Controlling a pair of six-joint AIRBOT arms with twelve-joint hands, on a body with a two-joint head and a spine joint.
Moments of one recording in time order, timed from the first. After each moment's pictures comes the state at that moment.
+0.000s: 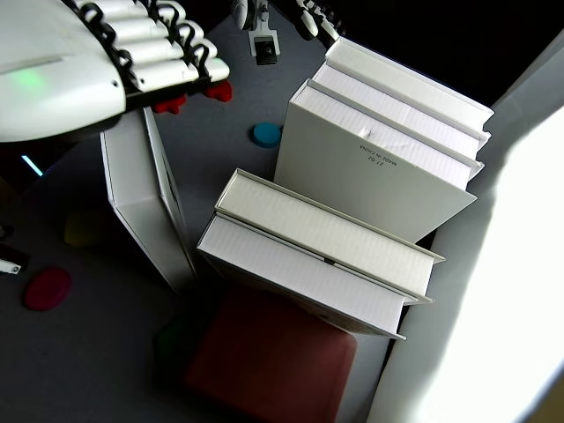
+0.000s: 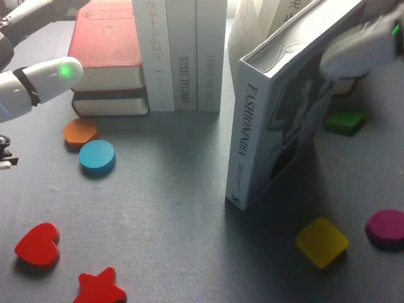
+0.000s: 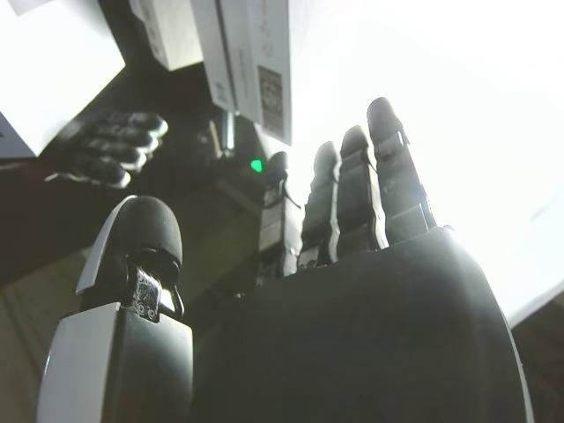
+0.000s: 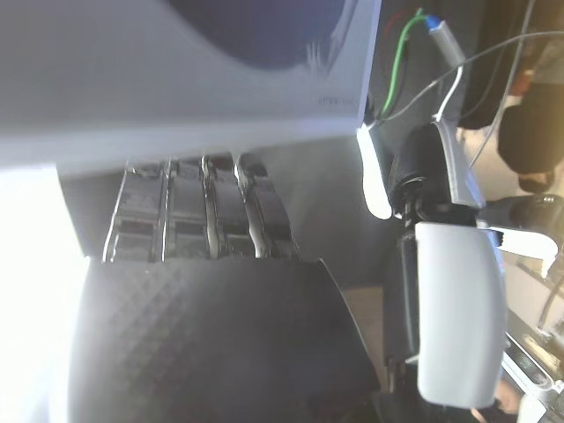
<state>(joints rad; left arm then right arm) 1.03 -1.04 1.38 -0.07 -1.30 0.10 -0.12 -0.90 1.33 -1.39 0.87 0.51</state>
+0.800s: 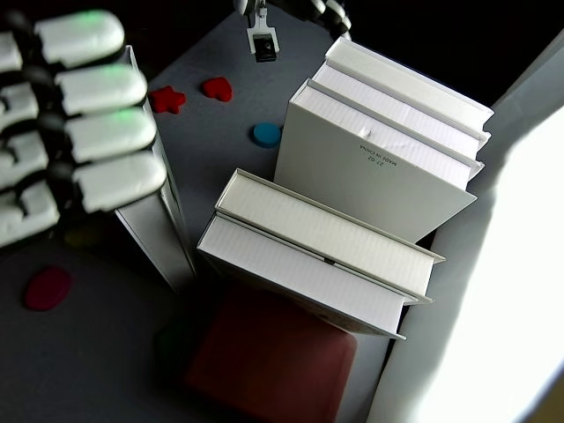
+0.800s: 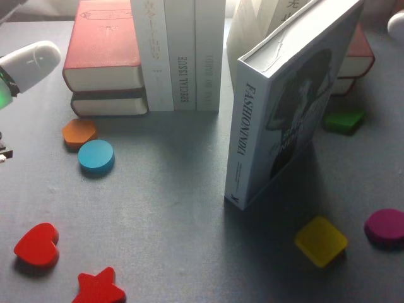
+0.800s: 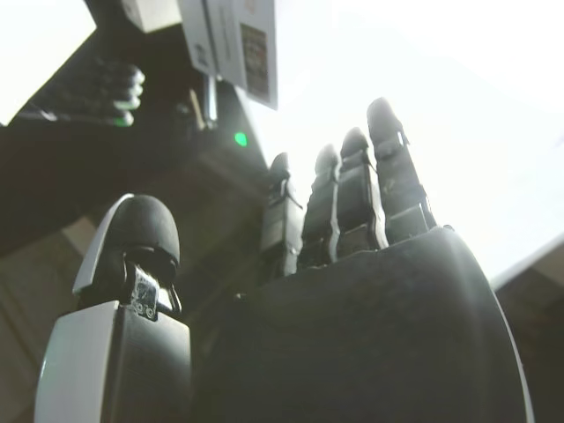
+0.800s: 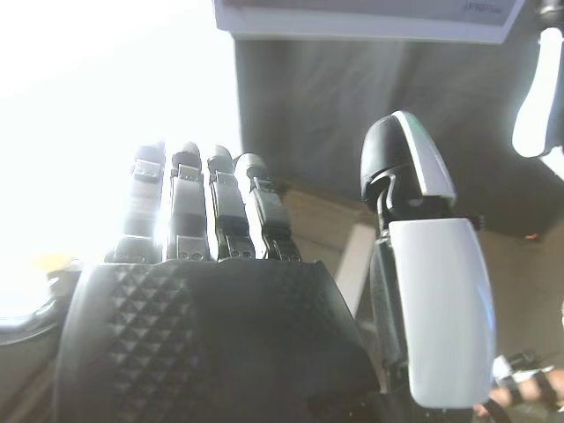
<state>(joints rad) 1.08 -1.04 1.36 -0.19 -1.44 0.12 -0.84 -0.81 1.23 -0.14 1.15 -0.20</state>
